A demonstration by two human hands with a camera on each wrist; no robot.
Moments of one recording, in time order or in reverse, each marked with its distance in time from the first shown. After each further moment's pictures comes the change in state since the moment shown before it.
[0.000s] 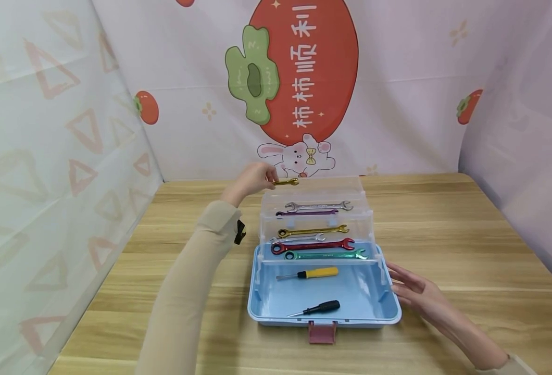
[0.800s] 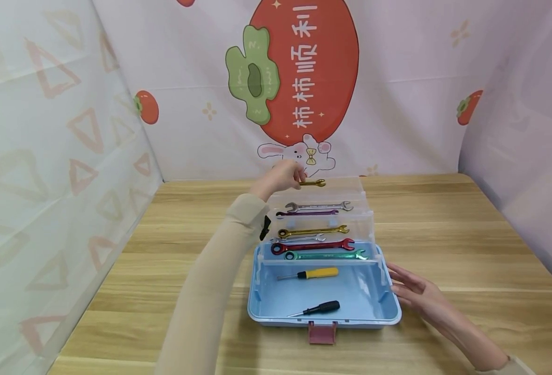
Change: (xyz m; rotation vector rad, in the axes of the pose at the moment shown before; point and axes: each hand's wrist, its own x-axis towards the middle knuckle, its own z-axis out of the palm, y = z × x) left_hand 0.033 0.043 0.019 -0.063 -0.088 0.007; right_hand -0.001 0.000 0.000 0.019 -0.022 -0.025
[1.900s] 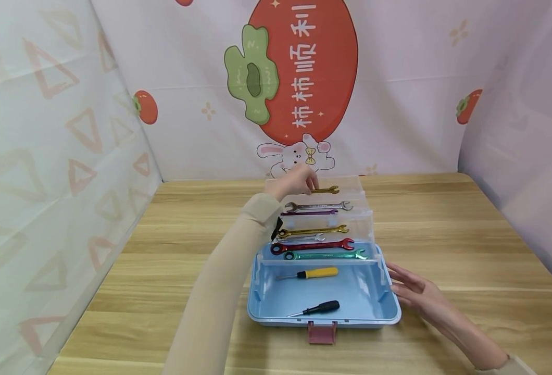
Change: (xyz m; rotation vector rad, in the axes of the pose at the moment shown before) left_hand 0.017 0.015 0.020 -0.050 -0.118 0.029; right_hand 0.000 -0.003 0.000 -0.039 0.026 0.040
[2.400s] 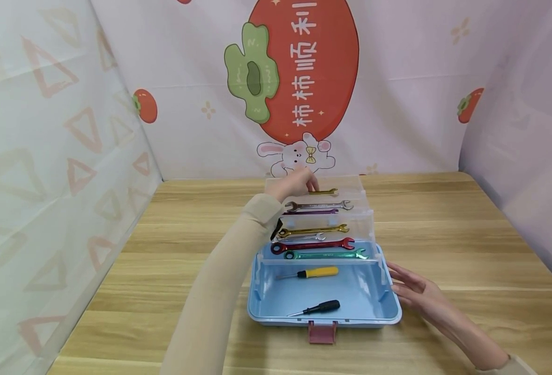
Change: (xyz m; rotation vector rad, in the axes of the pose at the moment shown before) left_hand -0.002 0.000 0.006 0.041 -0.022 -0.082; right_hand 0.001 0.001 0.001 -0.005 0.002 -0.003
